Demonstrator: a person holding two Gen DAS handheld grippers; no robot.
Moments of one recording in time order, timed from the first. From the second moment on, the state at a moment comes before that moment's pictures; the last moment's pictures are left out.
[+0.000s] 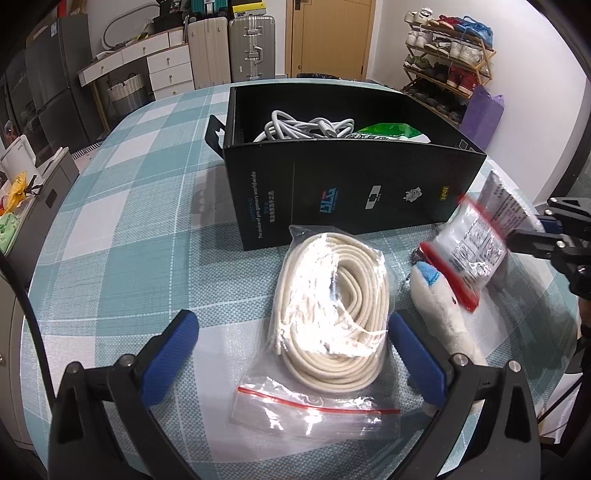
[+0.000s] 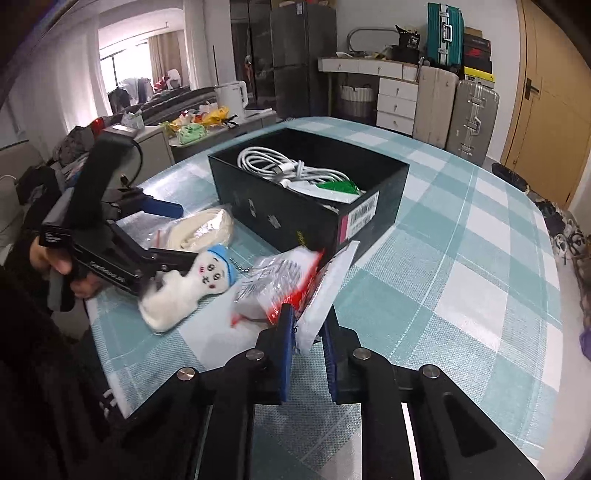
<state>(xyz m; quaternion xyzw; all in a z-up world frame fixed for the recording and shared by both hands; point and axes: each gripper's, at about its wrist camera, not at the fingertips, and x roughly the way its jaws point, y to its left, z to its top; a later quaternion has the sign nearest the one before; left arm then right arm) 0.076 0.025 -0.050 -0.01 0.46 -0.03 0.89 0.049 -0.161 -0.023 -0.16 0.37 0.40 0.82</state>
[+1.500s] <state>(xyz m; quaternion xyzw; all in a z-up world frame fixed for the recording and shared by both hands) 0.056 0.039 0.023 -0.05 0.33 -0.07 0.94 0.026 -0.171 0.035 -0.14 0.26 0.40 0.87</state>
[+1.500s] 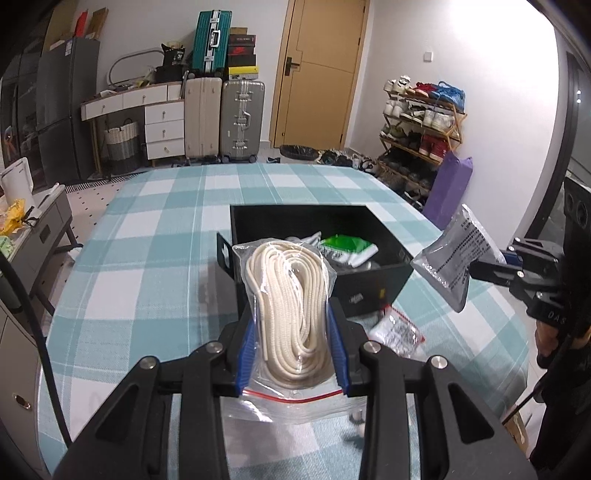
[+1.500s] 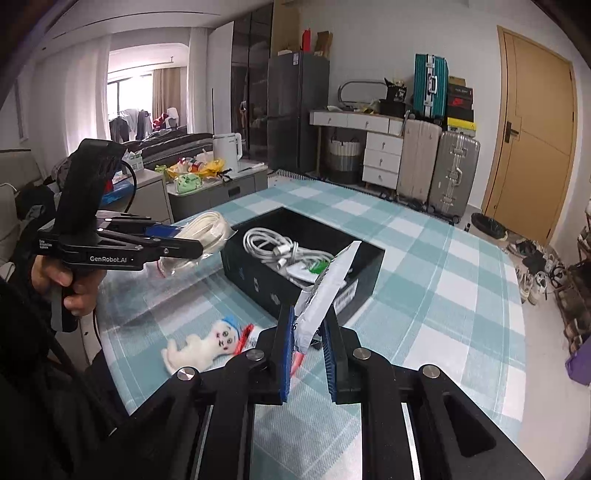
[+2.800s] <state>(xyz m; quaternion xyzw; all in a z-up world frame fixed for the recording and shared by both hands) 0.151 0.028 0.024 -0.04 0.33 -0.08 0.94 0.091 -0.103 0.037 -0.11 0.27 0.37 0.88</state>
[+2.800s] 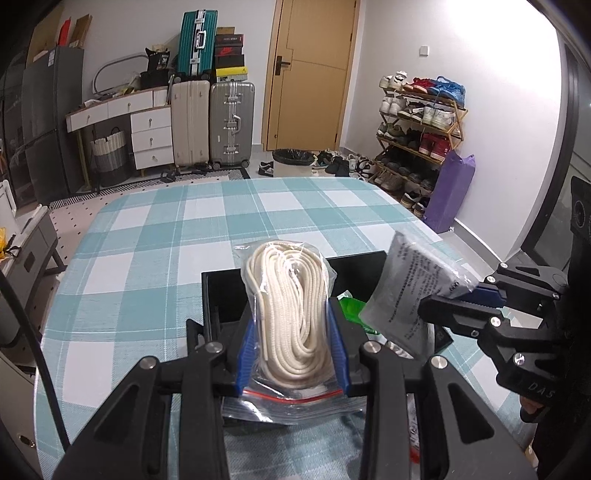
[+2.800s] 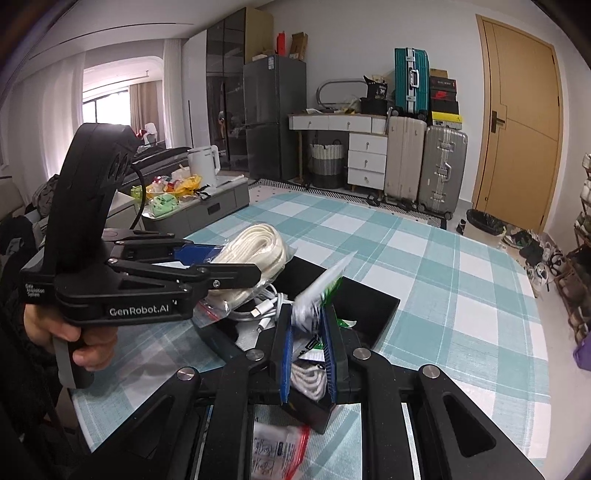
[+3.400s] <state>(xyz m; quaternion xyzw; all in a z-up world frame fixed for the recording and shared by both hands) 0.172 0.022 0.004 -0.03 0.36 -0.09 0.93 0.129 -0.084 0.001 -0.11 0.33 0.35 0.87</state>
